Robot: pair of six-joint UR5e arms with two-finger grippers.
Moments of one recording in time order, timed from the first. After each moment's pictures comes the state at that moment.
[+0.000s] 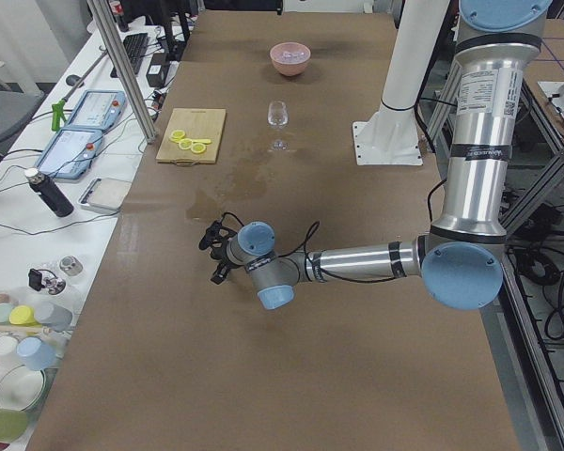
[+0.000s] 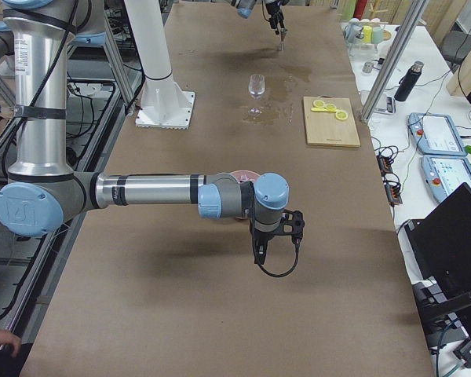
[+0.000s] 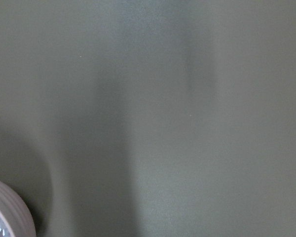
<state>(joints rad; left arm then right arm) -1.13 -1.63 -1.29 -2.86 -2.13 -0.60 1.50 -1.64 1.69 -1.55 2.36 0.16</state>
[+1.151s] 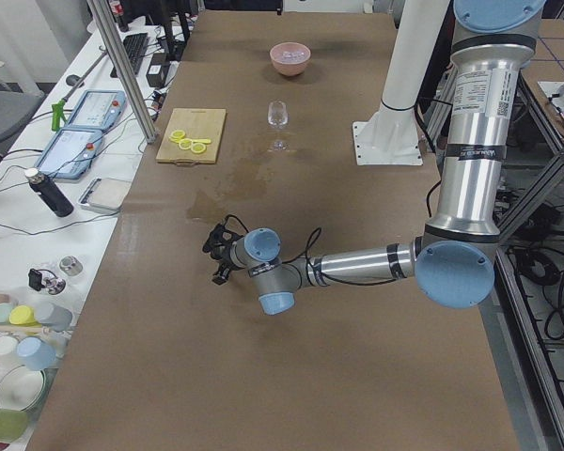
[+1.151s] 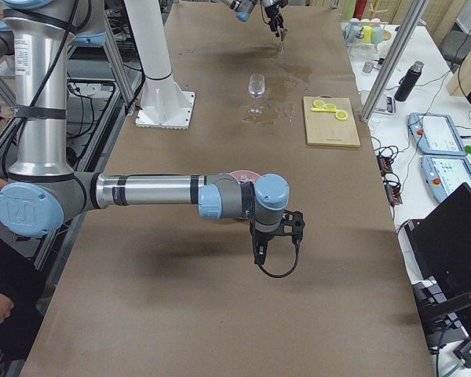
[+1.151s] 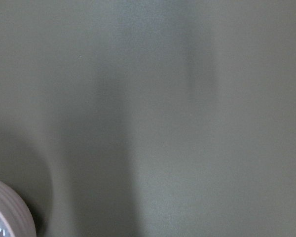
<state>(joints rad) -1.10 -1.63 -1.22 -2.99 -2.07 -0.67 1.50 -1.64 1.69 -1.55 2.36 0.16</state>
